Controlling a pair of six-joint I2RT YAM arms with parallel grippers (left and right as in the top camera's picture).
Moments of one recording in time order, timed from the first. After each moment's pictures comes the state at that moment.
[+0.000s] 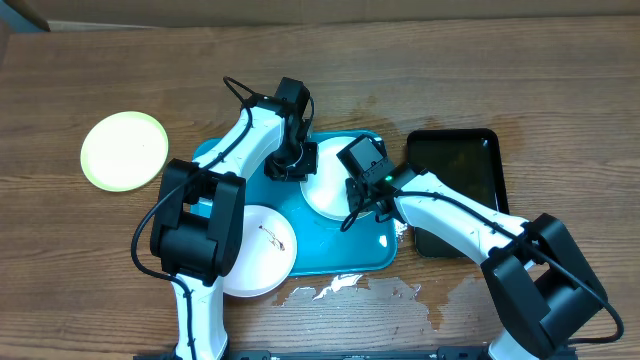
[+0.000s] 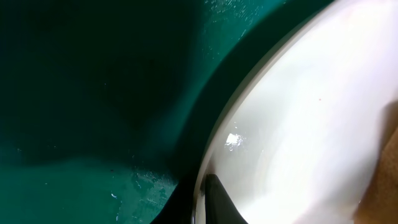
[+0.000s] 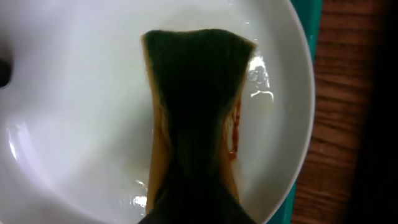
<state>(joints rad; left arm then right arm) -0.33 2.15 1.55 -0.95 0.19 -0.28 0.65 1.81 1.12 -0.55 0.15 0.49</state>
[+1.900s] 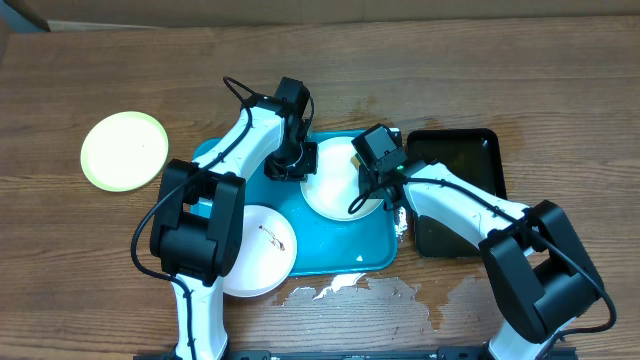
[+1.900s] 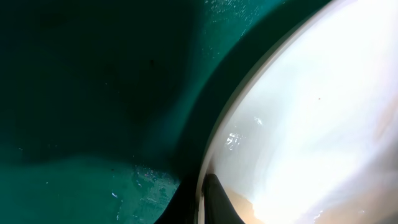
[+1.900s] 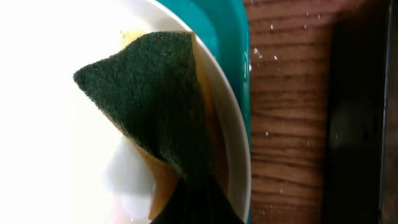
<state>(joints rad) -0.33 2.15 1.55 -0.95 0.19 -0.28 0.56 1.86 1.12 -0.46 0.16 0.50</state>
